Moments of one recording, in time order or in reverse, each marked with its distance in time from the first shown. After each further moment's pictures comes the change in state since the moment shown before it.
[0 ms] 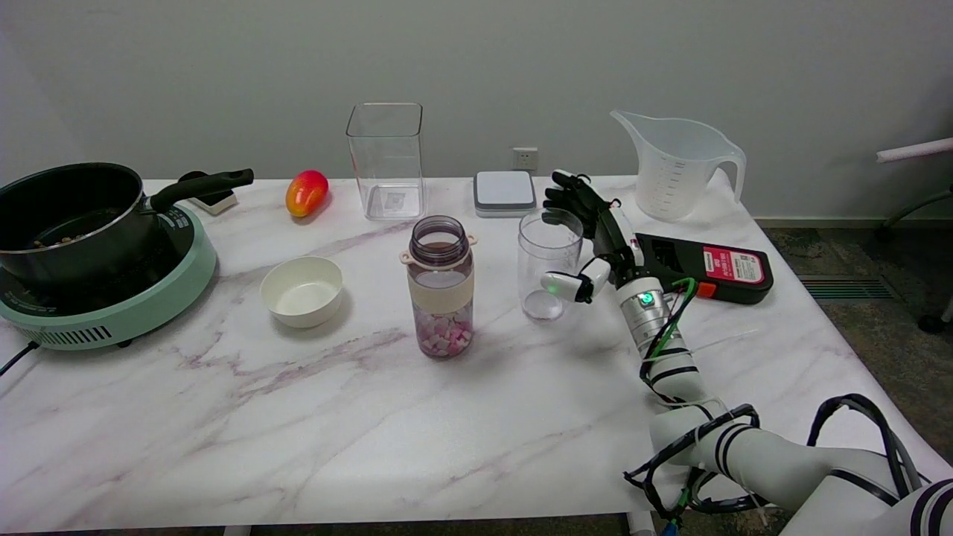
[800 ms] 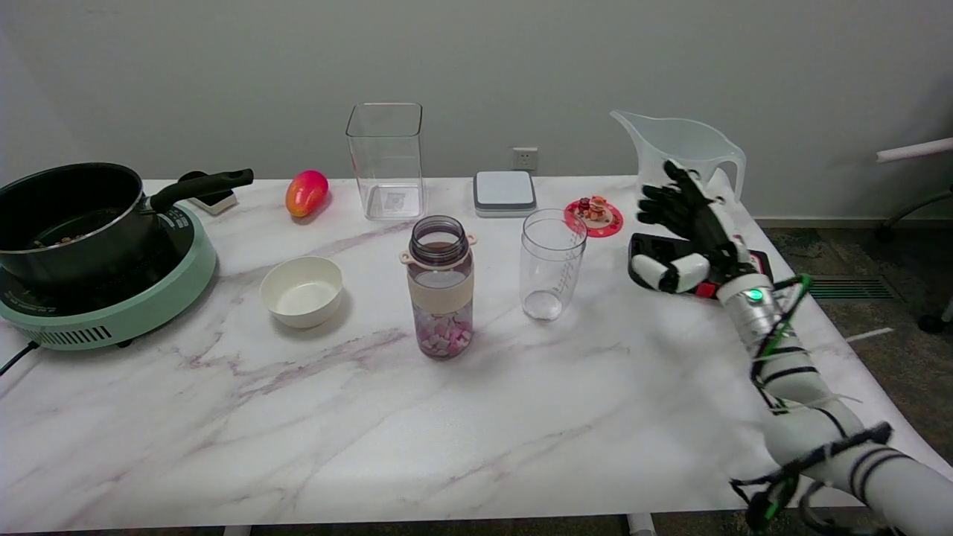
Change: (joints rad) arm -0.330 0.272 0.273 0.425 -0.021 -0.233 -0.007
